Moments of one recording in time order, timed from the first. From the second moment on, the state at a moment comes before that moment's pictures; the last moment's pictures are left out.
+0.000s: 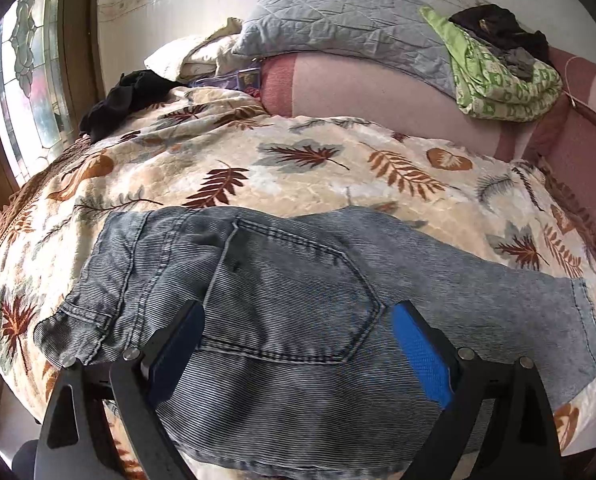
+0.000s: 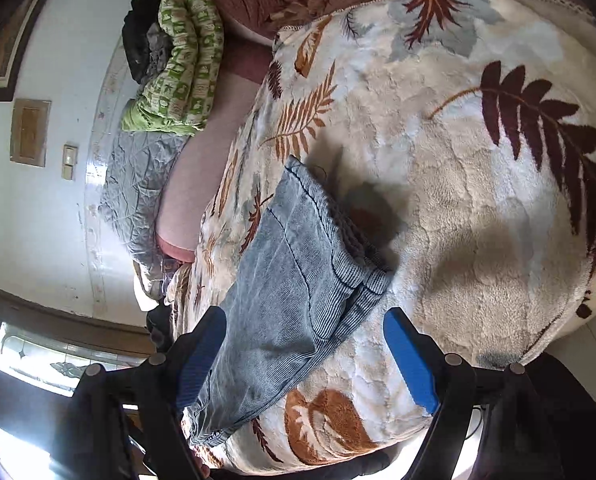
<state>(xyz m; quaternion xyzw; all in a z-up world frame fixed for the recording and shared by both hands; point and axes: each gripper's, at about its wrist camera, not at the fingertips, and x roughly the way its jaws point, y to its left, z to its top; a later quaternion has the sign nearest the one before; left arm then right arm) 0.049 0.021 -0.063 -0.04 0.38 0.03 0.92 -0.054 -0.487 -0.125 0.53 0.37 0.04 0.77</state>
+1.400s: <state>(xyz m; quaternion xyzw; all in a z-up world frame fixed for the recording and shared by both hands) 0.062 -0.160 -0.123 0.10 0.47 -0.07 0.87 -0.026 -0.478 -0.136 0.43 0.41 -0.02 0.80</state>
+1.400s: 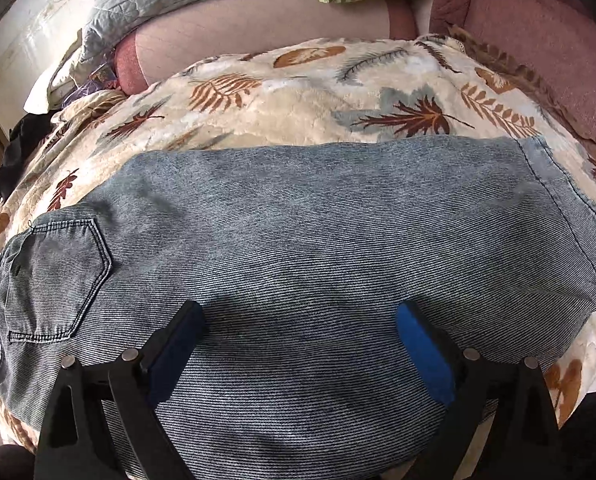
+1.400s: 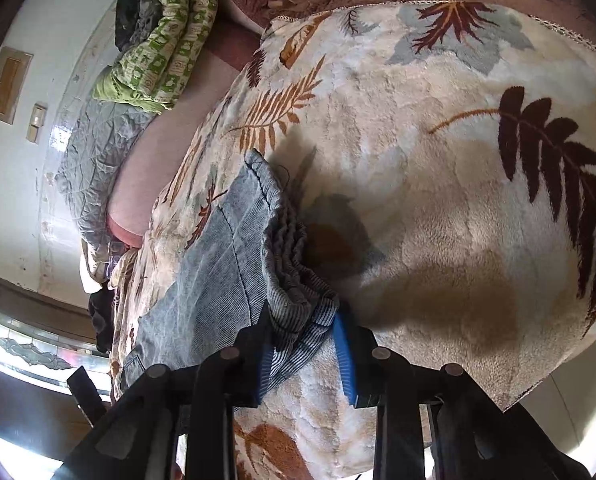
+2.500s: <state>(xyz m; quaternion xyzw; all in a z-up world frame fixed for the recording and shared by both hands) 0.024 0.098 -0.062 -0.14 0.40 0.06 0.90 0.029 -0.095 -0.110 -0.01 0.48 0.18 0.86</state>
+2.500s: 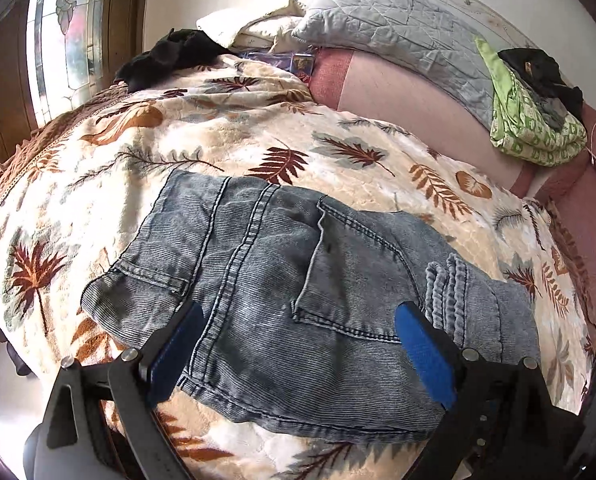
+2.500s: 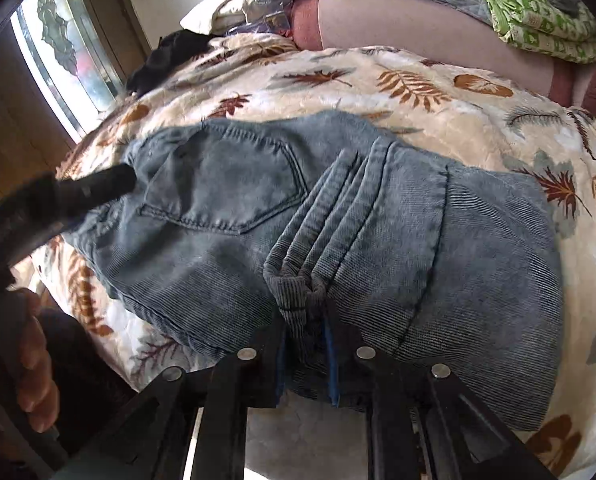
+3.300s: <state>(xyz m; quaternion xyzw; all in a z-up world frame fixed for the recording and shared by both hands) 0.050 -0.056 -0.111 0.05 0.49 -0.05 0.87 0.046 -0.296 -0.125 0.44 0.47 0.23 0.73</state>
